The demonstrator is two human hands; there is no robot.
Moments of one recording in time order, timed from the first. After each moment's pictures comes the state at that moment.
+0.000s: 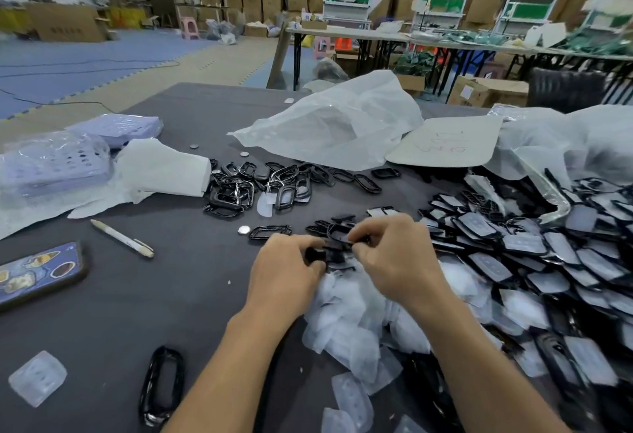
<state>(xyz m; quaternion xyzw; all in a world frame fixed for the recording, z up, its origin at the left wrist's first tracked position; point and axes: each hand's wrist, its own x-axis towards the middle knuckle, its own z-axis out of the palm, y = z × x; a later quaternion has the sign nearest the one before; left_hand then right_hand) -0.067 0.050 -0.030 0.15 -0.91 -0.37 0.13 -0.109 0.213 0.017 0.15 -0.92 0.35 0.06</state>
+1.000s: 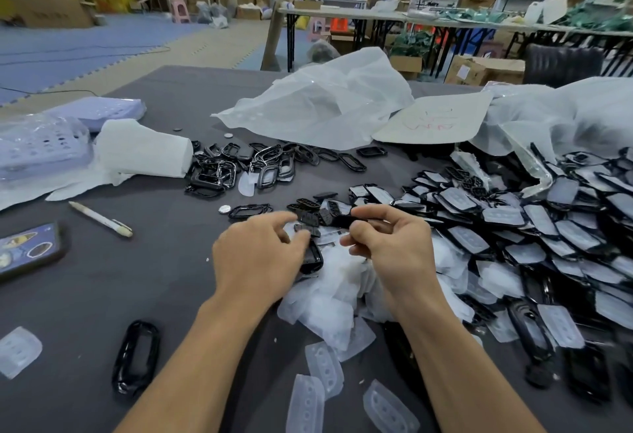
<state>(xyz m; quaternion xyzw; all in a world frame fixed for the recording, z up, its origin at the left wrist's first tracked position) -0.043 0.065 -0.015 0.18 -0.91 -0.28 0.22 -0.090 0.231 -0.008 0.01 -0.67 0.74 -0.02</state>
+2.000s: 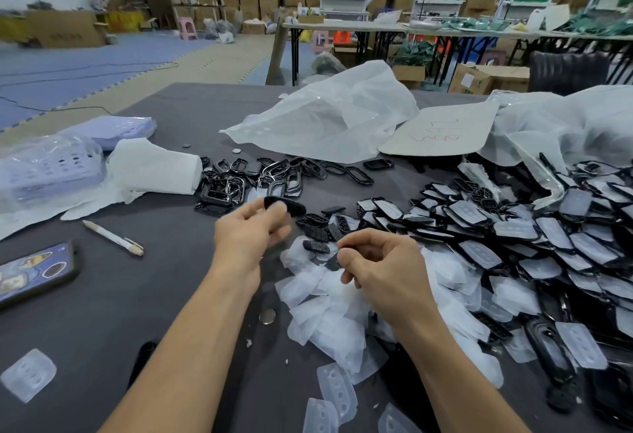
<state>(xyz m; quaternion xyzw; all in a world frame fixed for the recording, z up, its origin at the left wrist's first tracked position) -0.086 0.028 -0.008 0.27 -0.55 -0.77 0.18 -0.080 0.222 -0.008 0.12 -0.76 0.64 -0.02</state>
